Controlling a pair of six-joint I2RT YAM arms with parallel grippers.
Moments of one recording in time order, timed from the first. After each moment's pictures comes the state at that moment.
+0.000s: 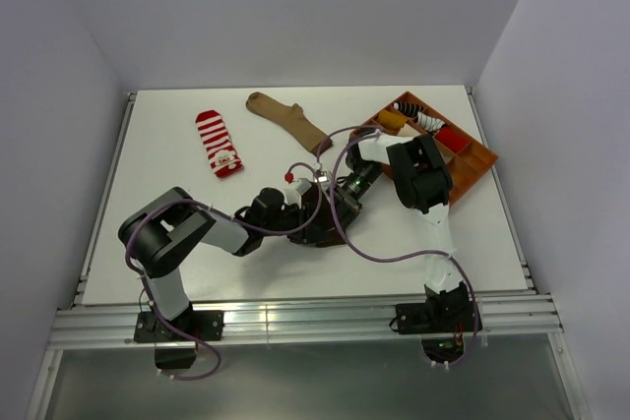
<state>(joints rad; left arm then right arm) -0.78 1.78 0.57 0.74 0.47 -0.71 0.37 2.35 1.58 -1.39 -0.98 -0.85</state>
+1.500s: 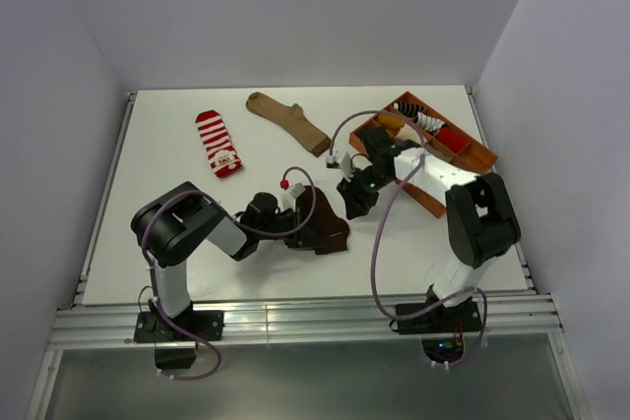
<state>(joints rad) -0.75 1.88 0.52 0.91 0.58 -0.88 0.38 1.73 1.16 -0.76 -0.62 -0.59</state>
